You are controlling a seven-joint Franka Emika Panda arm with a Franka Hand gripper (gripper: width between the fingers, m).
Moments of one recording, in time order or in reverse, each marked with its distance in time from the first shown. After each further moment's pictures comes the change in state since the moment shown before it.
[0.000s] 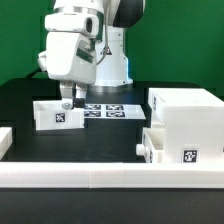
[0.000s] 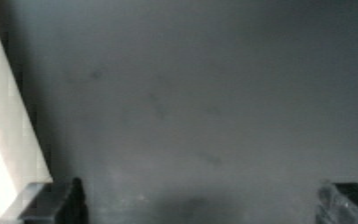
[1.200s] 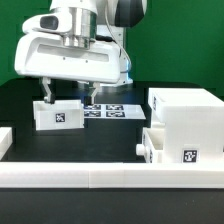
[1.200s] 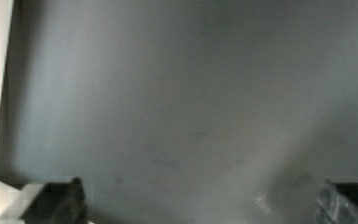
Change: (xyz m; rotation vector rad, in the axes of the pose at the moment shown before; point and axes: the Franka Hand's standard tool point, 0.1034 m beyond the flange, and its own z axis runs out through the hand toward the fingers) arm -0.012 -0.025 -0.006 -0.016 0.015 0.911
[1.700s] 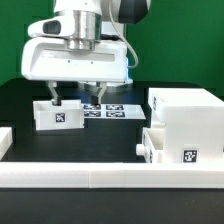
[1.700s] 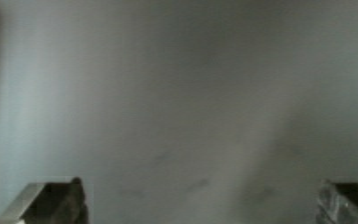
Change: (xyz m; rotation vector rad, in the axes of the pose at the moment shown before) arm -0.009 -0.031 0.000 0.095 -0.123 0.068
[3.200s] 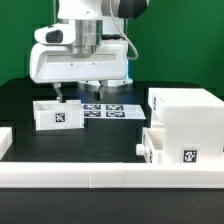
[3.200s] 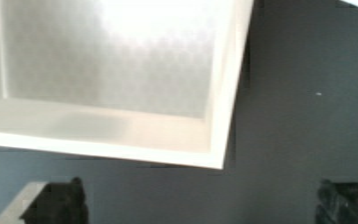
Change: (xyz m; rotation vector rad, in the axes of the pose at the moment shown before) arm -0.054 -0.013 0.001 0.047 -0.121 0.071
